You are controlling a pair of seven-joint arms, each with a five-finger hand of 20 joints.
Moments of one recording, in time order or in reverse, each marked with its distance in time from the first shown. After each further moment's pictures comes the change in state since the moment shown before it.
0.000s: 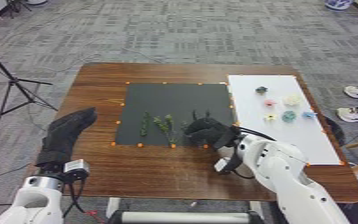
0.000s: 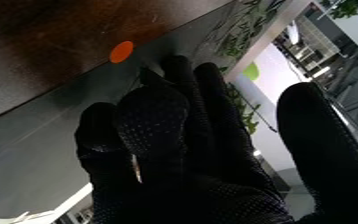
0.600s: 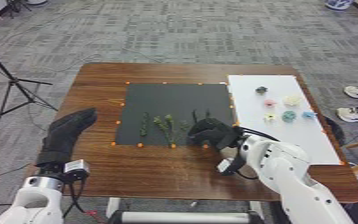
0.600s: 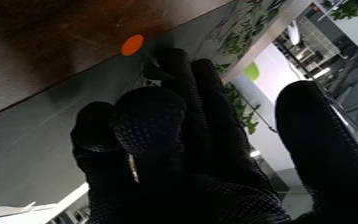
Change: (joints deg) left arm 0.1 0.1 0.0 0.0 0.0 -0.2 -0.1; right arm -0.9 0.8 1.1 -1.1 0.2 -0.6 0.4
